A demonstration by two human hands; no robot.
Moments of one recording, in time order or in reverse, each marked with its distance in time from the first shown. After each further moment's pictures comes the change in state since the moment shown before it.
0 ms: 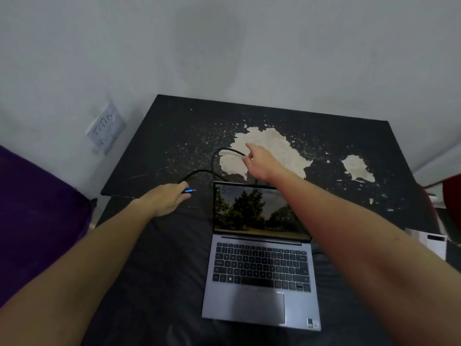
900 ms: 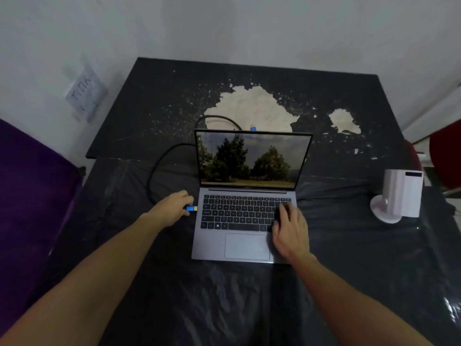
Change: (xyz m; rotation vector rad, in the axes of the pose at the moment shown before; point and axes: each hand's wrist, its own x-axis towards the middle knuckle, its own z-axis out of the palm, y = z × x) left_hand -0.059 0.050 0.151 -0.021 -0.059 0.090; right_hand -0.269 0.159 0.172 -0.201 0.203 0.274
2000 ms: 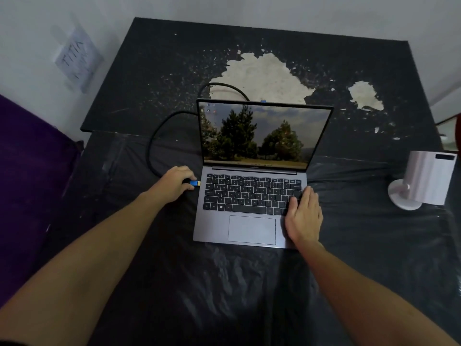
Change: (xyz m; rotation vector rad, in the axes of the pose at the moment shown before) left_hand 0.018 -0.020 0.021 -0.222 0.209 0.004; right_hand 0.004 0.012 0.024 0.186 0.051 0.258
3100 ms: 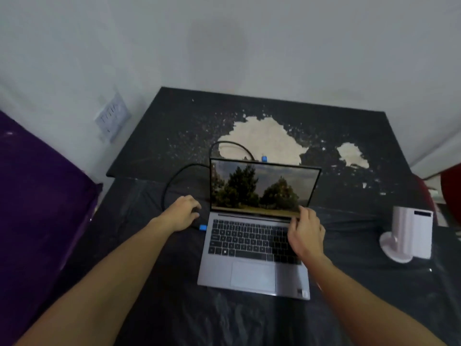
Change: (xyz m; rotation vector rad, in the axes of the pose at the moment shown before) left_hand 0.010 0.037 -0.058 0.140 -0.098 -0.163; right_hand 0.040 -0.065 -0.082 0.036 0.027 -0.153
